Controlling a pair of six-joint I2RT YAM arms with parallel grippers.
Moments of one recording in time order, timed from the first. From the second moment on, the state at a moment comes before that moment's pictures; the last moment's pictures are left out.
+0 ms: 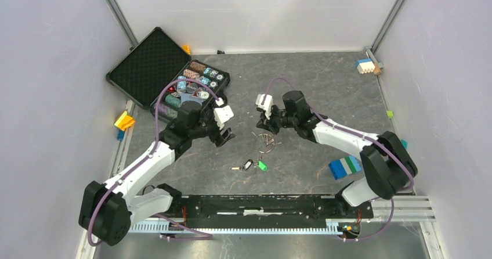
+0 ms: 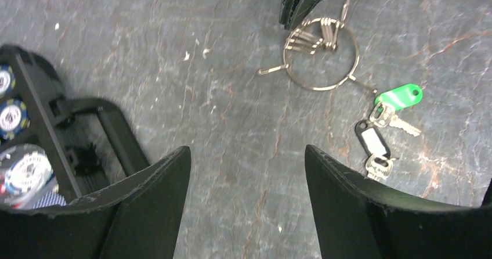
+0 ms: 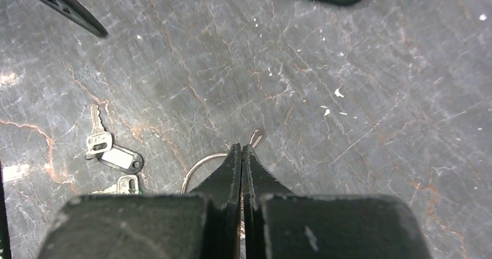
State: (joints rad) left arm -0.47 1.06 0.66 -0.16 0.47 0.46; right arm 0.63 1.54 0.86 0.08 -0.54 -0.38
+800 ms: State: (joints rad) left arm -0.42 0.88 0.56 -0.27 0.37 0.45; right arm 0.75 1.79 0.99 0.01 -0.27 -0.40
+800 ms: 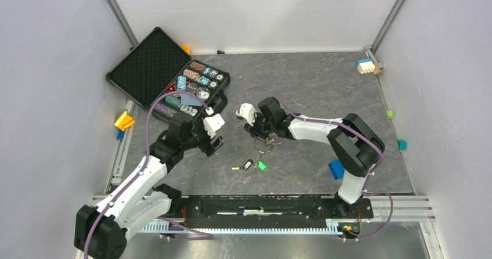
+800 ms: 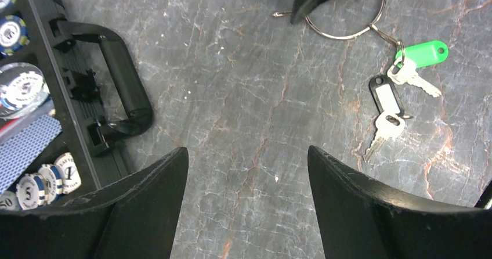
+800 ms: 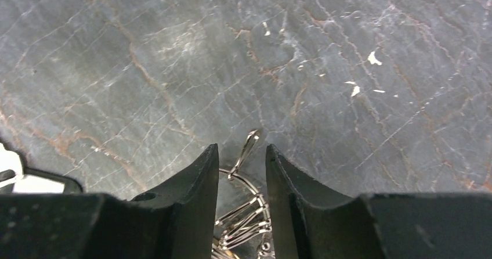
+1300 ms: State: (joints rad) left arm -0.42 0.87 0.55 -0.31 0.36 0.45; right arm 0.76 1.84 1.02 -0.02 -0.20 -0.40
